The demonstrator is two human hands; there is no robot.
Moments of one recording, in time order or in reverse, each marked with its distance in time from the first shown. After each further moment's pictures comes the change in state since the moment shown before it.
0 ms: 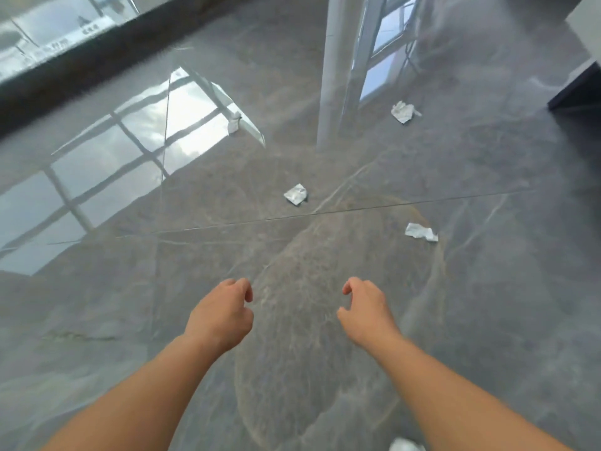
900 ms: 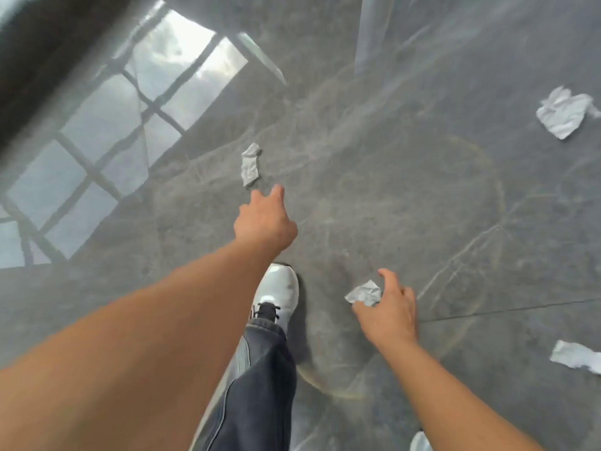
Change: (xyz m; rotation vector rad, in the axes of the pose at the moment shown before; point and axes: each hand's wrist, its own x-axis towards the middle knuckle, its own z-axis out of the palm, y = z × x) left_hand 0.586 -0.013 -0.147 0.112 -0.084 -0.192; right_hand 0.441 -0.188 0.004 0.290 -0.049 0.411
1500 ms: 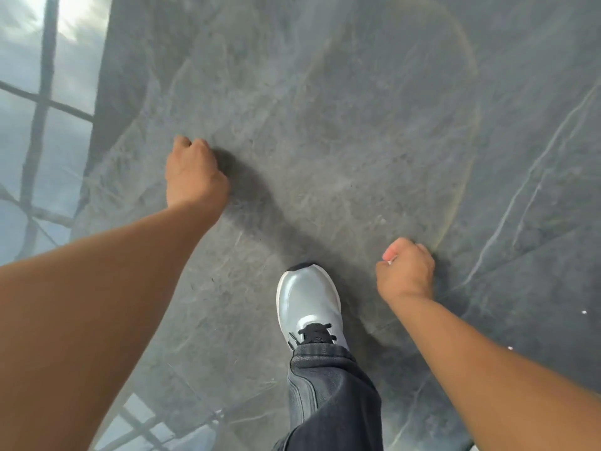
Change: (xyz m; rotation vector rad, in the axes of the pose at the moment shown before) left_hand 0.202 -0.066 0.054 0.127 0.140 0.228; right_hand 0.107 -0.007 0.136 0.056 0.169 0.373
